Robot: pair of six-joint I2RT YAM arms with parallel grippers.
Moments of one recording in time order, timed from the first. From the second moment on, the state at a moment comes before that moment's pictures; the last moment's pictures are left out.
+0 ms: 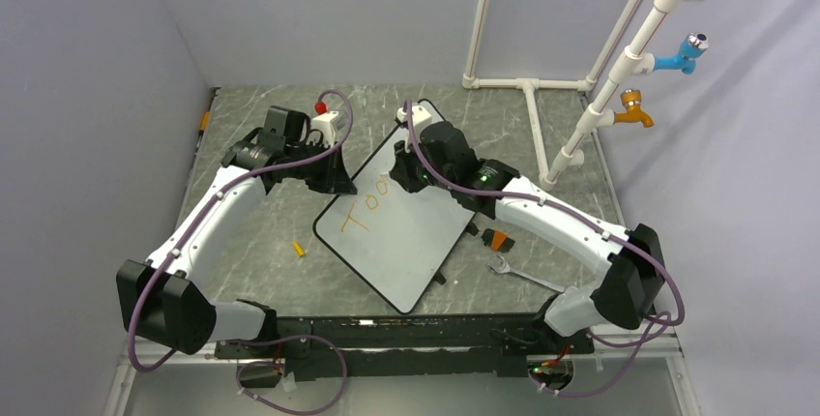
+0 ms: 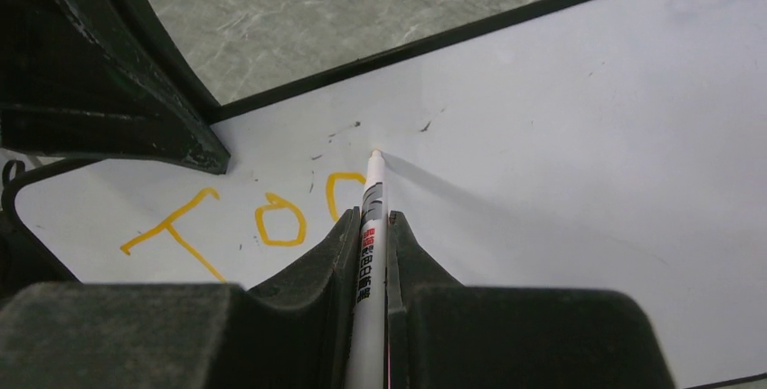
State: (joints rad) left arm -0.32 1.31 1.20 -0.75 0.56 -0.13; right arm 0.84 1.44 1.23 -0.29 0.02 0.22
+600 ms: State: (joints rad) left arm -0.32 1.31 1.20 -0.75 0.56 -0.12; right arm 0.84 1.47 1.29 -0.29 0.02 0.22
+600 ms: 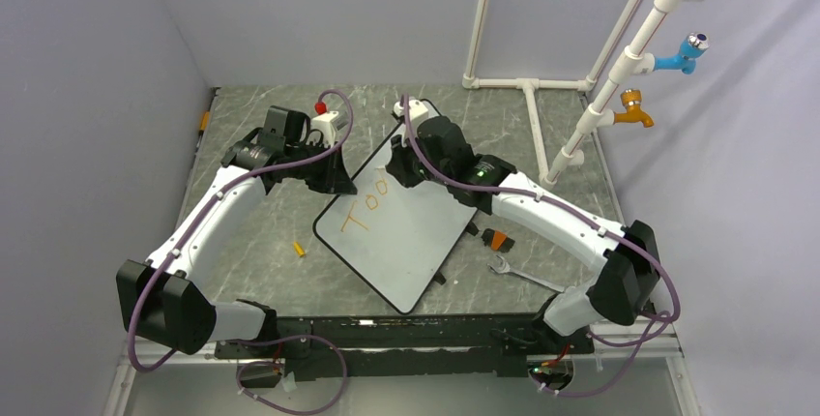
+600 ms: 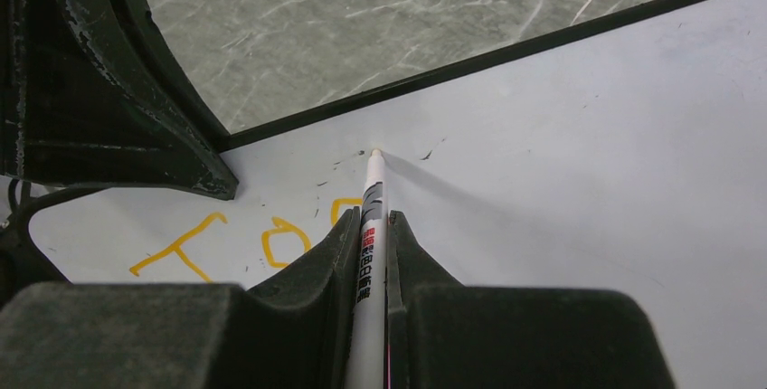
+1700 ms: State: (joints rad) left arm -0.32 1.31 1.20 -0.75 0.56 -0.12; right arm 0.84 1.35 1.10 -0.27 0.04 0.25
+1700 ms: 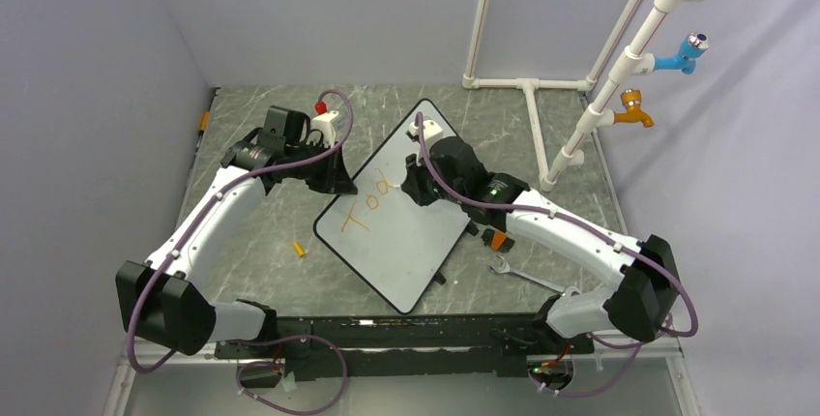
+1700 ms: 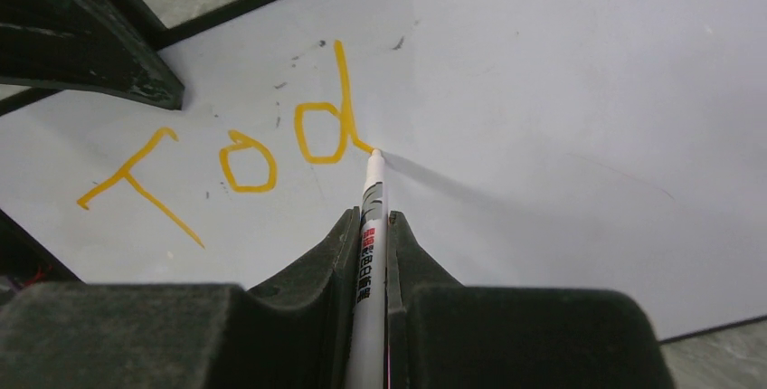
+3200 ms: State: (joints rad) left arm -0.33 1.29 1.20 -0.75 0.57 -0.12; right arm 0.74 1.40 1.19 -0.26 -0.06 0.26
